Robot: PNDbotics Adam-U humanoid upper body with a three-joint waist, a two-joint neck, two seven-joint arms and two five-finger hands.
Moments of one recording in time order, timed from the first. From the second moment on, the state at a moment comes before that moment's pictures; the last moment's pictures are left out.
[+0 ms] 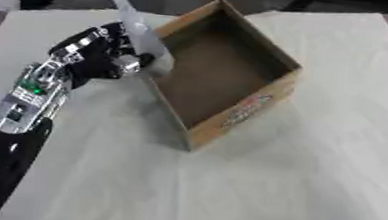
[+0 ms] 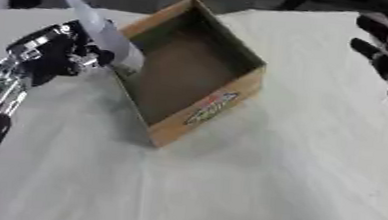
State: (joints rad) left arm -0.74 0.41 -0.08 -1.39 0.14 0.17 -0.38; right arm -0.50 -0.30 -0.15 -1.96 -0.37 0.28 0.27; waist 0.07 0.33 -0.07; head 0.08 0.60
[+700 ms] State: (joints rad) left arm -0.66 0.44 0.00 -1.54 0.17 0.14 -0.25; right arm -0.50 -0.31 -0.16 -1.96 -0.37 0.28 0.27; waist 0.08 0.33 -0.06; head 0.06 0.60
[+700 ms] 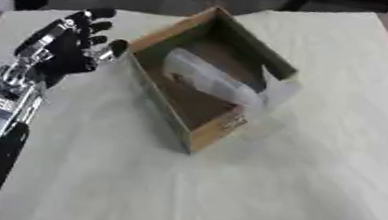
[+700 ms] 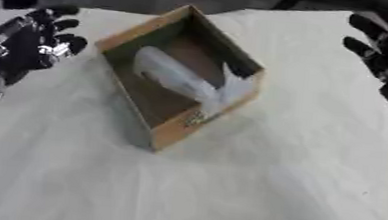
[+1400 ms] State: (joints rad) left arm -0.38 0.48 0.11 -1.90 0.29 0.15 -0.14; right arm -0.49 -0.32 -0.17 -1.96 -0.36 0.27 0.25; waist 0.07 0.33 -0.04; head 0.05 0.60
